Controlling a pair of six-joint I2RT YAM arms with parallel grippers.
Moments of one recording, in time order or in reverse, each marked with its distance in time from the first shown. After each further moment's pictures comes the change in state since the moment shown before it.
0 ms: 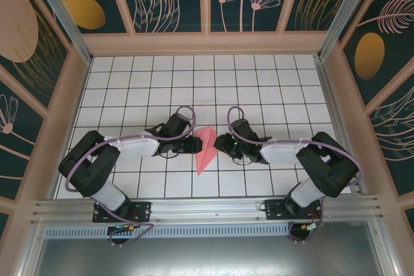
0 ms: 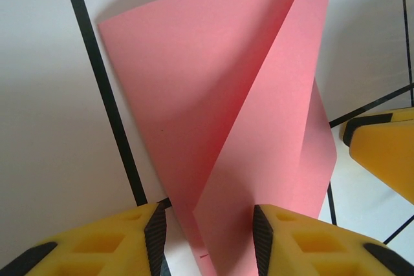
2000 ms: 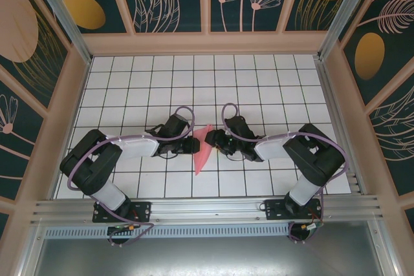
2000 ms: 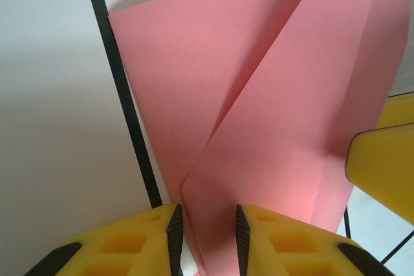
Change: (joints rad) left arm 0.011 0.013 -0.027 0.046 0.011 -0.009; right arm -0.011 0.129 0.028 0.251 -0.138 0.029
